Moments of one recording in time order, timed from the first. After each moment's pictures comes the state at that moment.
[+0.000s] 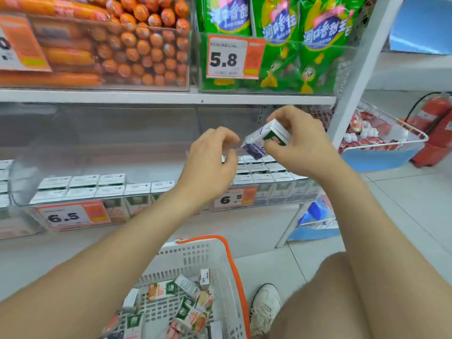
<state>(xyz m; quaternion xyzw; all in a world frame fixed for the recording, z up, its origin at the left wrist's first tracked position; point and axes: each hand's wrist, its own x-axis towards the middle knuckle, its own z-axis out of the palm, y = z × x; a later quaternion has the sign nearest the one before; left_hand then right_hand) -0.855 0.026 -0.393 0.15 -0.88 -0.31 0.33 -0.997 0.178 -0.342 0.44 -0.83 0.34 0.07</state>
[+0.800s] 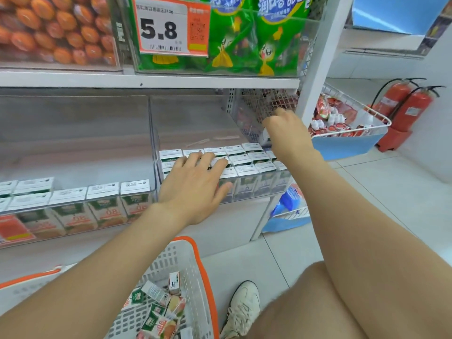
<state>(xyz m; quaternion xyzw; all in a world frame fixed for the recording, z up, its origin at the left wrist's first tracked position) -0.913 0.052 -0.465 0.09 -0.99 0.04 0.12 -1.118 0.193 -0.394 0.37 -0.91 -0.05 0.20</state>
